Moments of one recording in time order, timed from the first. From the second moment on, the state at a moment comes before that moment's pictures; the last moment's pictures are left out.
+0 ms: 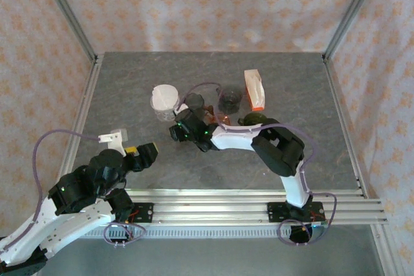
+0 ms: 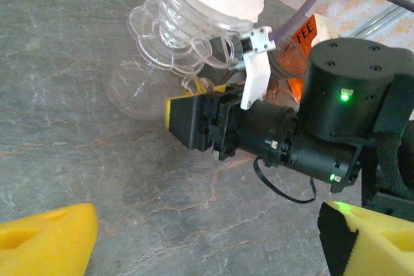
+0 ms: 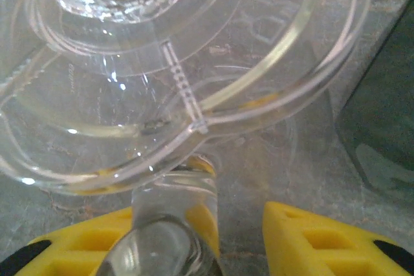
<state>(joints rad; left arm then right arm) -0.83 0.34 0.73 -0.95 -0.39 -0.89 0.98 2.01 1.28 0.03 0.14 0.40</state>
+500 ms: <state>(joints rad) -0.83 0.34 0.73 -0.95 -0.39 -0.89 0.99 1.99 1.20 0.05 0.15 0.41</state>
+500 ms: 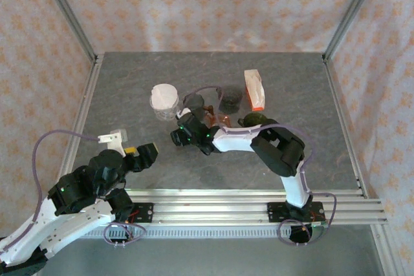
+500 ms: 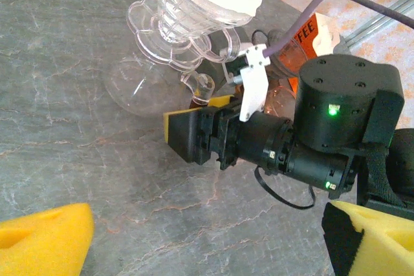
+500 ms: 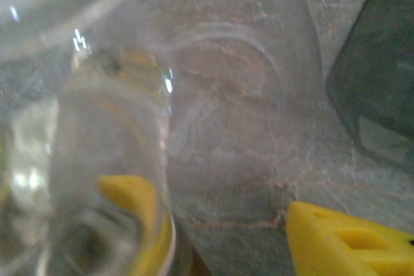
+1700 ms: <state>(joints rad) -0.83 0.44 0.56 -0.72 -0.26 -0.91 0.69 1.56 1.17 -0.55 0.17 0.59</state>
